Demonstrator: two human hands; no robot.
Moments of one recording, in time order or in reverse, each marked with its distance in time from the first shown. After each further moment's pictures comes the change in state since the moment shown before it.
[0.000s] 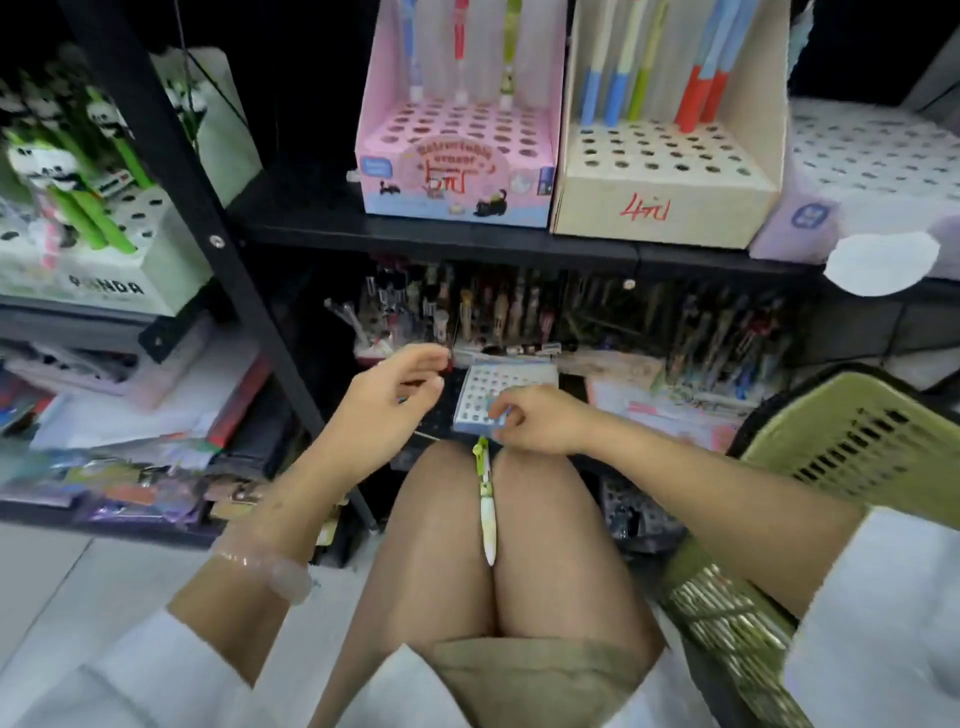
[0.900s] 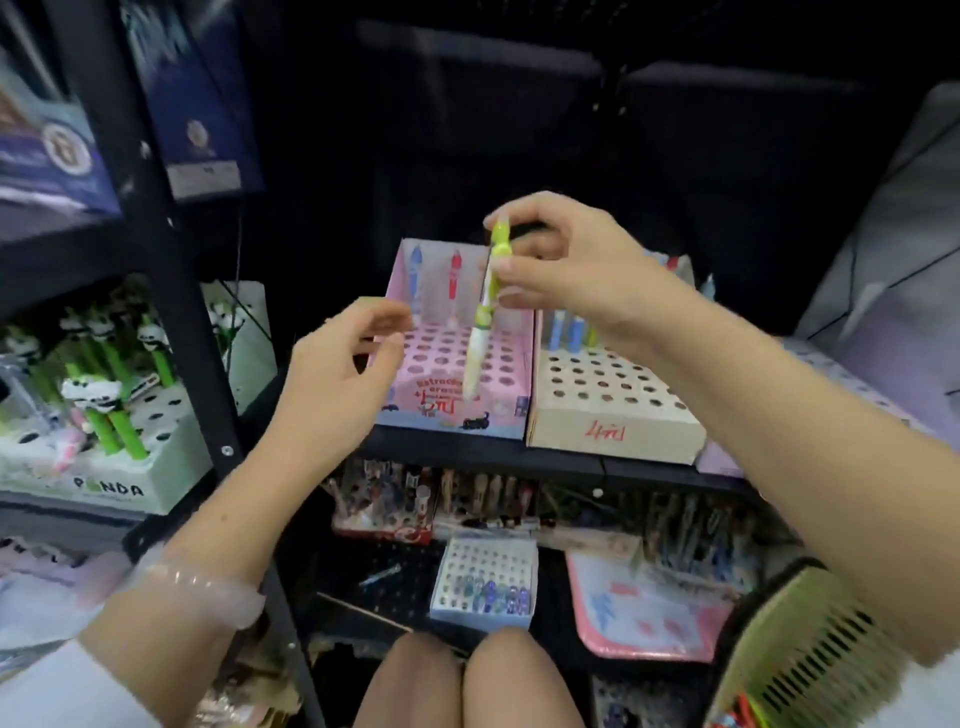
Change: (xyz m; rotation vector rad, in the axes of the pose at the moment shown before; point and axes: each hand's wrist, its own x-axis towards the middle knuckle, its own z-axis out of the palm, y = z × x) left_hand 0.083 0.126 -0.088 0.066 0.406 0.430; right_hand -0.070 -0.113 -0.236 0.584 0.598 -0.510
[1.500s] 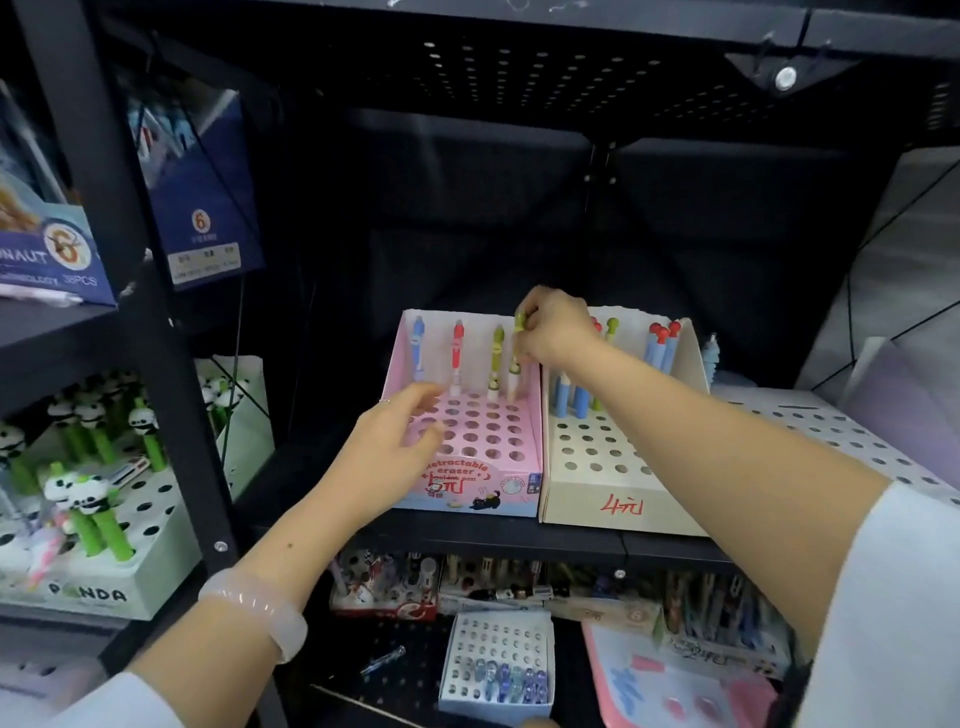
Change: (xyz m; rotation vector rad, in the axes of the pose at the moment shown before) left_hand 0.038 -0.039 0.029 0.113 -0.268 -0.099; right_hand 0.096 0.061 -0.003 -0.609 0.269 0.316
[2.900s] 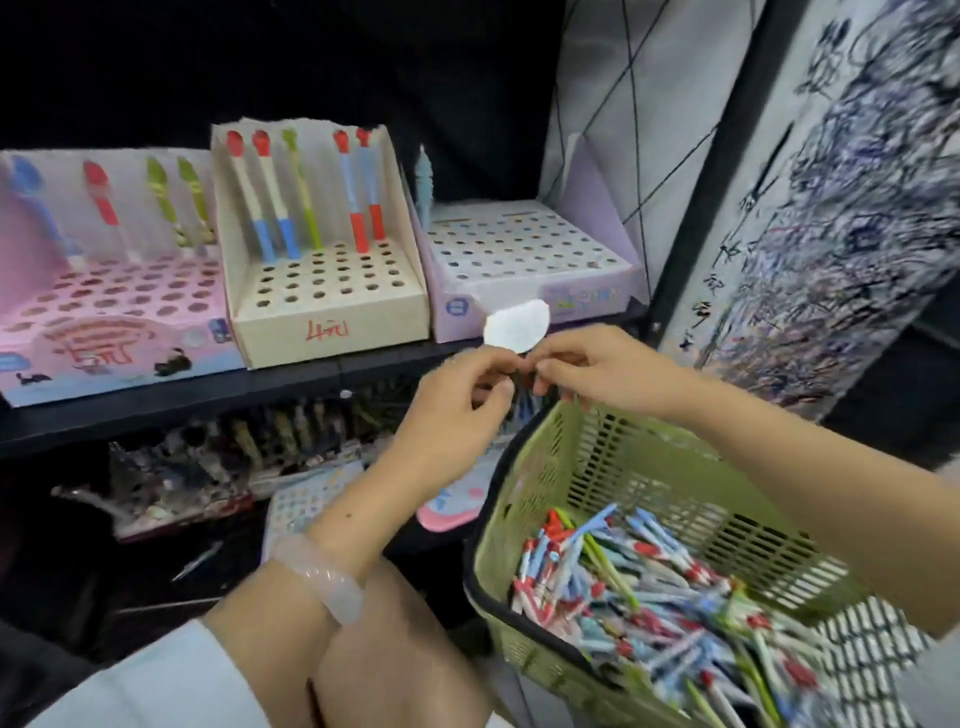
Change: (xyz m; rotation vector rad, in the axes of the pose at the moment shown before) left_hand -0.096 0.160 0.206 -0.386 -0.413 0.218; right_hand -0.235 0.227 -0.115 0.011 -0.259 0.088
